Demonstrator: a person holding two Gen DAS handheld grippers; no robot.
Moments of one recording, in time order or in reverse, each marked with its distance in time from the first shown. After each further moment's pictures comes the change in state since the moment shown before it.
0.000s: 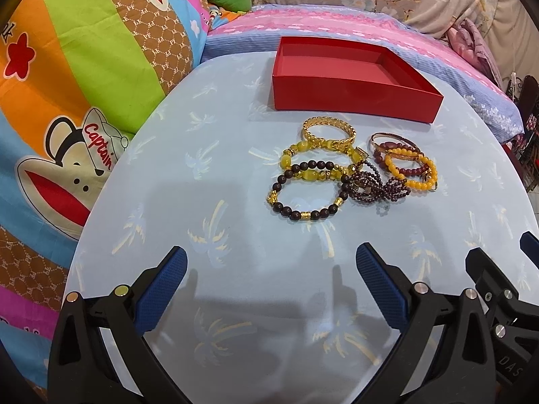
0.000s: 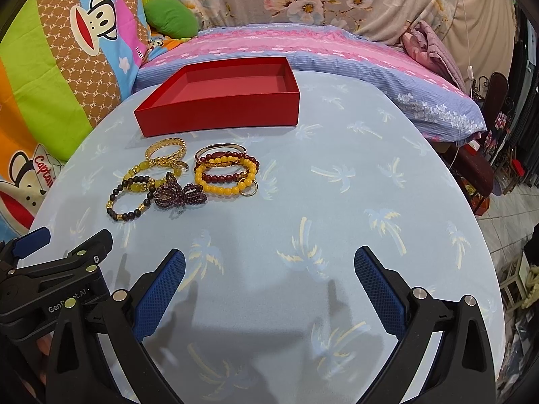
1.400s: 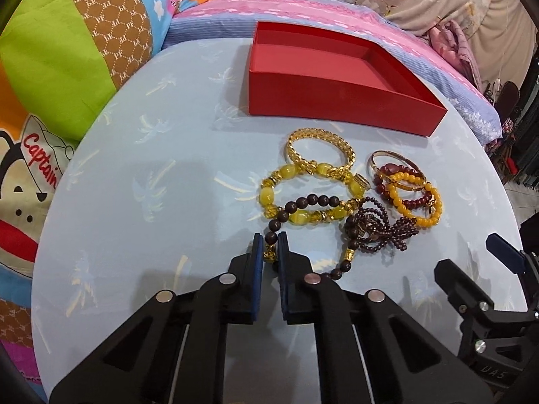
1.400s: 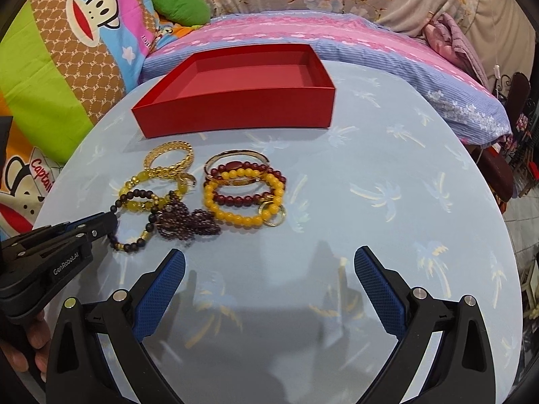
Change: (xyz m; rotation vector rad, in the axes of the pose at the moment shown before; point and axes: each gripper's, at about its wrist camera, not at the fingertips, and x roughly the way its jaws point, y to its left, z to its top) left arm 0.053 0.010 0.044 0.007 0.058 -0.176; right arm 0.048 0.018 0.032 -0.027 0.057 0.074
